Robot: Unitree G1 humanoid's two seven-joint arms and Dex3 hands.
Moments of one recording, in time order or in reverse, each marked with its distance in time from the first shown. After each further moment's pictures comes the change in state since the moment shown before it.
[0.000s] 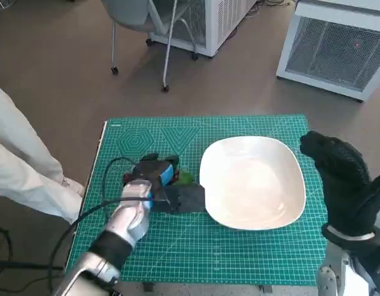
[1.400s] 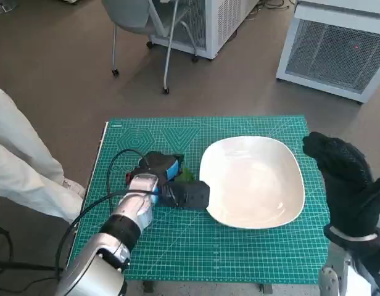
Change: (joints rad) left arm -0.126 -0.053 -0.095 0.333 -0.054 -0.172 0.295; right arm 0.000 -0.006 -0.012 0.011 -0.003 -0.005 0.002
